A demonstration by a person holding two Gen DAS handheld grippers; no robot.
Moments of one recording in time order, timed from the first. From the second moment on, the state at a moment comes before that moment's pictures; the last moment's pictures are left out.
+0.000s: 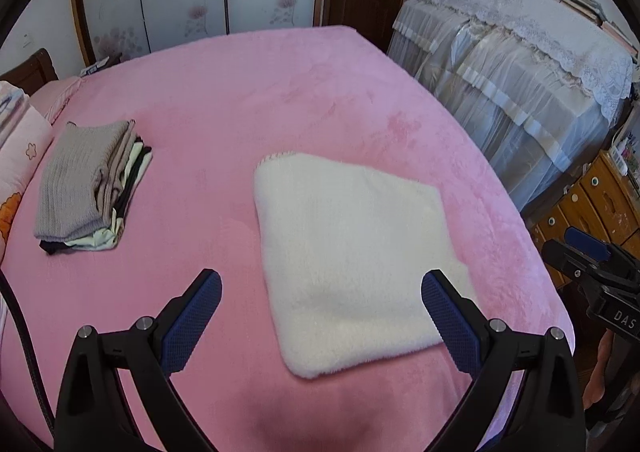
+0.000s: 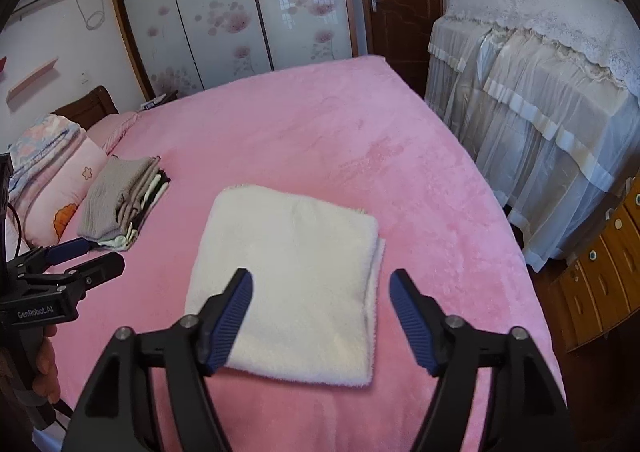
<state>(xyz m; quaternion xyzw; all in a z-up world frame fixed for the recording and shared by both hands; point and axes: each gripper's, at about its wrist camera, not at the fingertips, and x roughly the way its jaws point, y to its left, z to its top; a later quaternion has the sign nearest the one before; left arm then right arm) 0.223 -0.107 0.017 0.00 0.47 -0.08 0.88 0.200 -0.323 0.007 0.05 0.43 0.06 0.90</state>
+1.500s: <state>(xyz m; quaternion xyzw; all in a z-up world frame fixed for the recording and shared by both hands) 0.319 -0.073 -0.201 -0.16 0.62 -0.15 0.75 0.309 -0.385 -0.213 0.27 0.62 0.14 0.72</state>
